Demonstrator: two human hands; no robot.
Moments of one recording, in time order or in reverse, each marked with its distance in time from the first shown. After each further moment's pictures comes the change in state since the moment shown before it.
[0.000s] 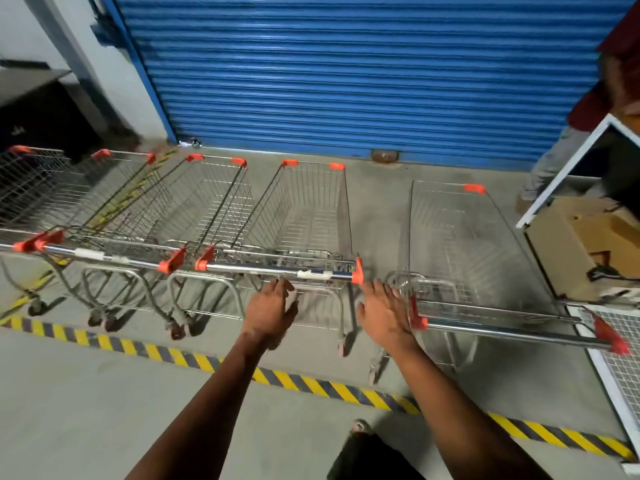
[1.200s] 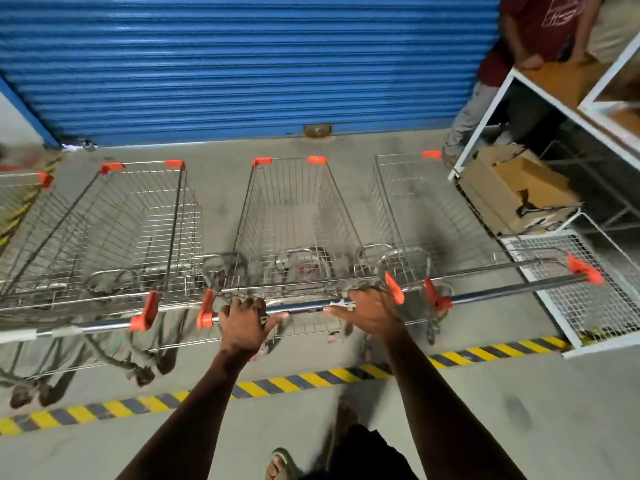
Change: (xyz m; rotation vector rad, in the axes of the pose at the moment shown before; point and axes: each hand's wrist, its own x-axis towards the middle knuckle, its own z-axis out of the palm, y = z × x) left_hand 0.068 -0.149 0.026 0.228 -0.156 0.145; right_hand 0.049 -0.075 0.049 -0.035 -0.154 0.224
